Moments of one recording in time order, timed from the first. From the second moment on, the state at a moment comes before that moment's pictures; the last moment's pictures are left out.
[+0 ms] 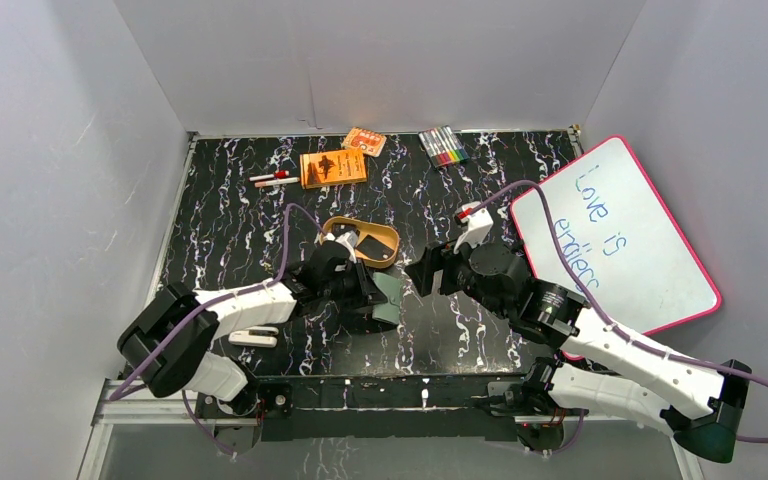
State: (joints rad) left arm -0.76 1.41 0.59 0.11 0.23 -0.94; right arm 1.04 0.84 0.80 -0.33 0.32 0.48
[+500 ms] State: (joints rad) left arm -0.76 1.44 0.58 0.10 0.18 -0.99; right arm 1.04 0.81 0.79 -0.33 0.32 0.50
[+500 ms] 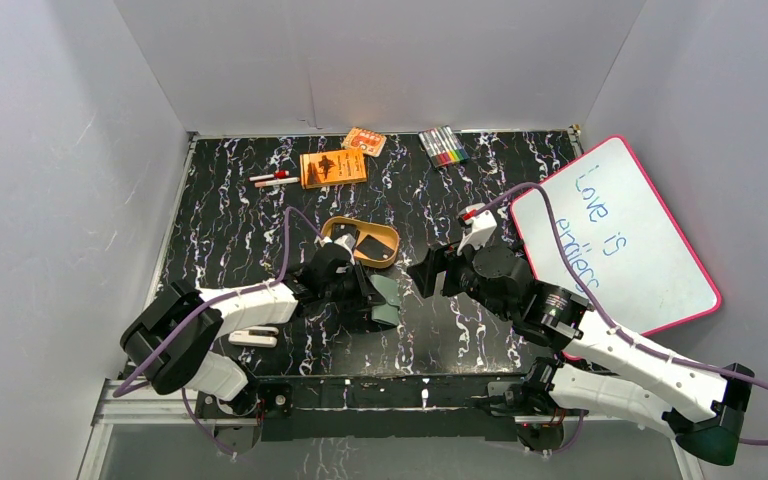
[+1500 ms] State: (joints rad) left arm -0.77 1.34 0.57 0.17 0.21 -0.96; right arm 1.04 0.76 0.78 -0.38 0.35 0.47
